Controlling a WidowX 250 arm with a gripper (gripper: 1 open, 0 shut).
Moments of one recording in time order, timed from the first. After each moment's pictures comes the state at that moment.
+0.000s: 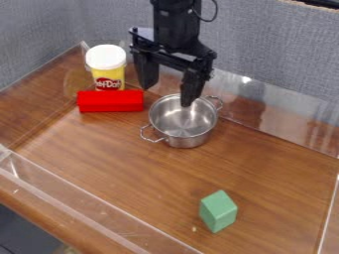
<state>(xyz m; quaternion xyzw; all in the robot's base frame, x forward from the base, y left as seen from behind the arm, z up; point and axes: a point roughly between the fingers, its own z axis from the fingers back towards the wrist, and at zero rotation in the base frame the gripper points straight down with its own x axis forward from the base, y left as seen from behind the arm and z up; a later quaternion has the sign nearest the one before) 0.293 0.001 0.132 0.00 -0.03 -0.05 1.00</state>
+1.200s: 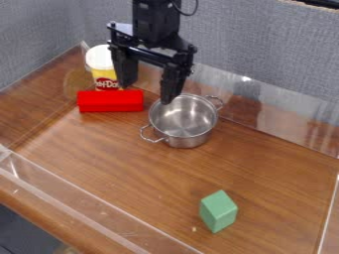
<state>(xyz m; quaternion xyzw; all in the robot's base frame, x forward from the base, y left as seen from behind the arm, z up) 0.273 0.017 0.144 0.00 -0.01 -0.02 1.00</state>
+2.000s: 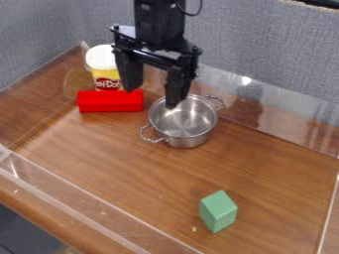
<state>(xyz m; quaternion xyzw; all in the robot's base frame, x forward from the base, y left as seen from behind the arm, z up) 0.271 0.007 0.140 -0.02 -0.01 -0.04 1.00</state>
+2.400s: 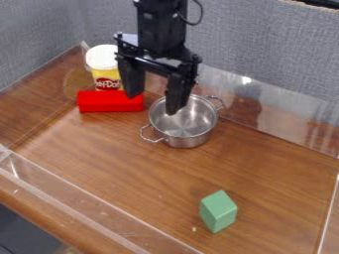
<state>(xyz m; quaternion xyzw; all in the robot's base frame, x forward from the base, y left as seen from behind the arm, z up) 0.273 0.012 0.130 -0.02 0.01 -0.04 1.00</state>
